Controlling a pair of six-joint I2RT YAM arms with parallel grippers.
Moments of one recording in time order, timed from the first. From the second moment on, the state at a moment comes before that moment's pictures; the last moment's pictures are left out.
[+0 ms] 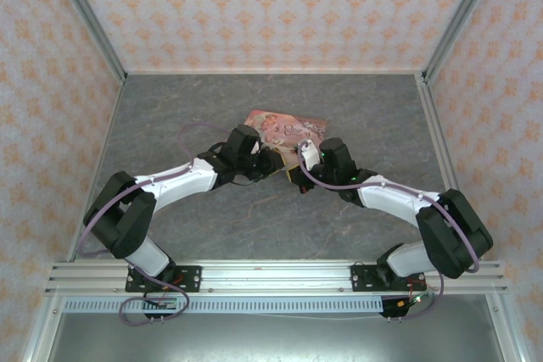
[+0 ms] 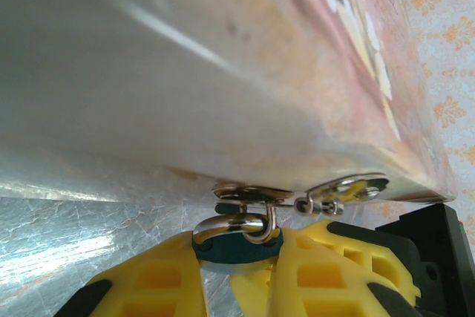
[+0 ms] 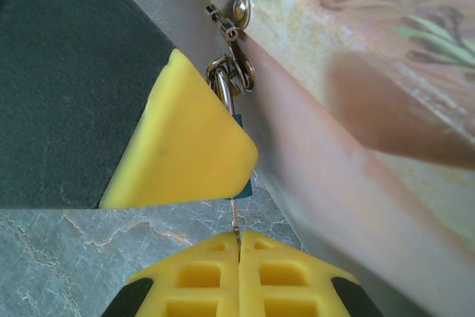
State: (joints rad) left arm -0.61 1.58 0.93 -0.08 0.34 -1.09; right arm 0.58 1.39 0.65 0.10 -0.41 0.12
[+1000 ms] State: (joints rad) left arm -0.61 1.58 0.93 -0.06 0.34 -1.11; right arm 0.57 1.36 0.65 0.12 -0.41 0.13
